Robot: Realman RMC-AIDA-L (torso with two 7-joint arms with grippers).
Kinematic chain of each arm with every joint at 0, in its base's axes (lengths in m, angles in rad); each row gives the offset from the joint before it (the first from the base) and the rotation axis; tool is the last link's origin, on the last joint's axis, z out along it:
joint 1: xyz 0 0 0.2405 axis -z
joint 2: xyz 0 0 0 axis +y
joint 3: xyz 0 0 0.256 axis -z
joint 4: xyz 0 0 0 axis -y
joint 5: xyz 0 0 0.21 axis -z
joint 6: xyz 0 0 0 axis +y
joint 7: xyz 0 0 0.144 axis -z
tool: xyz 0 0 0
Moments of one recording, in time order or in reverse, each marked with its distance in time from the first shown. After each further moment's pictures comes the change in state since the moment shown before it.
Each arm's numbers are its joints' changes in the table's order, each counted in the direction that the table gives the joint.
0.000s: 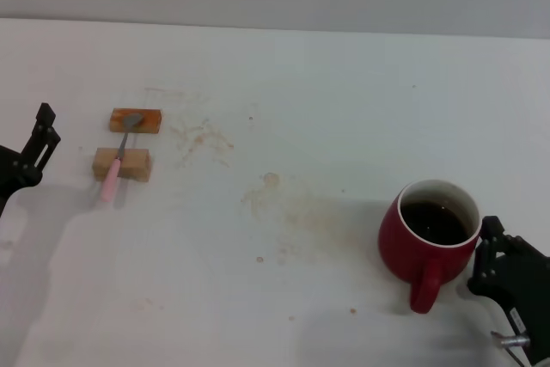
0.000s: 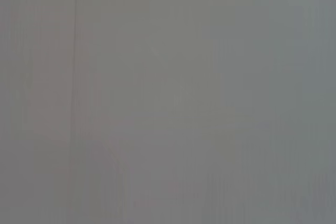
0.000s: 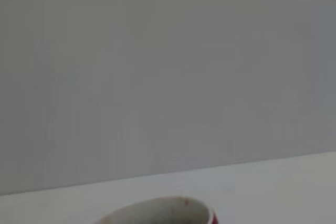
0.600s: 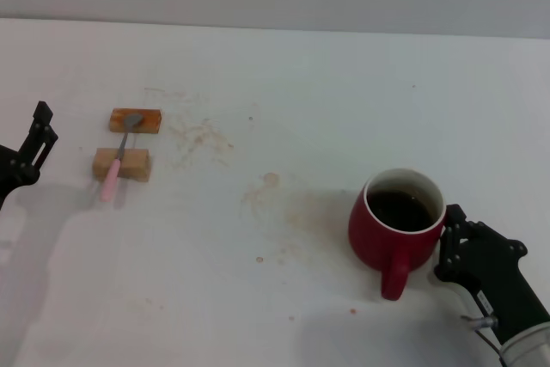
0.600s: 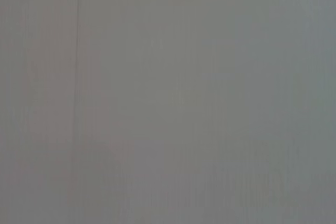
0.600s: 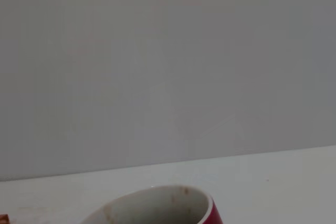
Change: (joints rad) left arm 0.001 0.001 0.005 0.000 0.000 0.001 0.000; right arm -0.078 0.000 0.002 -0.012 0.007 0.087 -0.003
